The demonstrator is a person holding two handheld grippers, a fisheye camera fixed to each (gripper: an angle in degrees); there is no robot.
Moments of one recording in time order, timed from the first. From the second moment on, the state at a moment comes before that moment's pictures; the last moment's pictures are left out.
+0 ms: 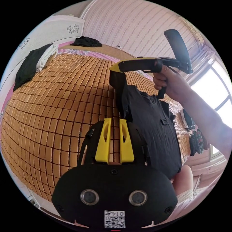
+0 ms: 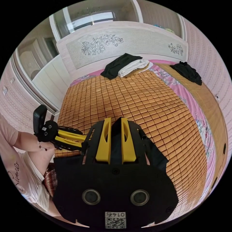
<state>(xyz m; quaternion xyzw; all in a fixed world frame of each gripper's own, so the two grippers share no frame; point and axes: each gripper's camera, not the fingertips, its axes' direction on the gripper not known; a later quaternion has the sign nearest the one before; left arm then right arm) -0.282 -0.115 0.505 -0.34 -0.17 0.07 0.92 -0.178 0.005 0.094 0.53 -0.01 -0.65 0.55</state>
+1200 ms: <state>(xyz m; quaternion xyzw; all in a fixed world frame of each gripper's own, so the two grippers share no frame) -0.232 -0.141 0.541 -0.35 -0.15 0.07 0.92 -0.084 -0.033 0.201 0.56 -0.13 -0.54 0.61</state>
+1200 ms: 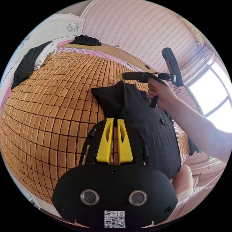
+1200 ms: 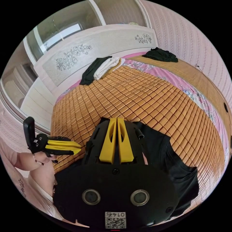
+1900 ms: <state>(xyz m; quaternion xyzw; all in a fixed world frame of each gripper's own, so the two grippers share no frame) 0.032 -0.077 0.774 -0.50 0.07 0.32 0.80 0.296 -0.132 0.404 0.59 -0.17 -0.21 0.76</state>
